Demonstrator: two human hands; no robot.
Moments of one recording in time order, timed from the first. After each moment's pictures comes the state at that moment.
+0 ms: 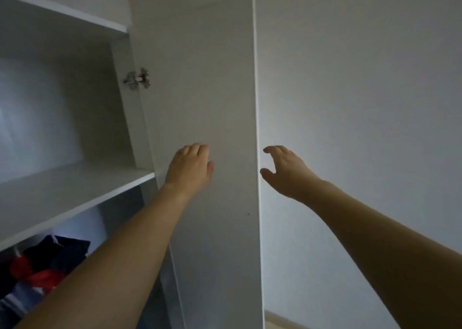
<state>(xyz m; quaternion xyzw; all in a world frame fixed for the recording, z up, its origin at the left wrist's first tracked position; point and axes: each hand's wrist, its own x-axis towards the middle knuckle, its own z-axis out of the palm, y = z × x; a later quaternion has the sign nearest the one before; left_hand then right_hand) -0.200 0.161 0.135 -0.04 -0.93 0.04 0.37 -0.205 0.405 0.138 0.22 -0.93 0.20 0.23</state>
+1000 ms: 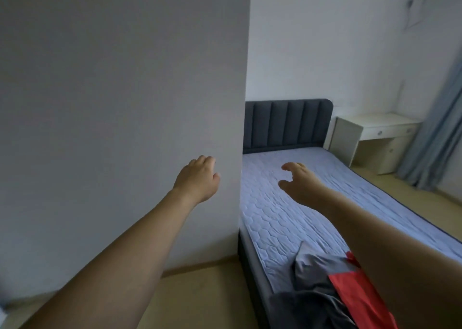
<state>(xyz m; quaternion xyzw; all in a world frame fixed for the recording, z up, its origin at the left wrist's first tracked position) -0.070 1.026 -0.026 -0.33 -0.92 -0.15 0.12 0.072 1.245 -0.018 -0.22 -0.94 0.23 0.13</state>
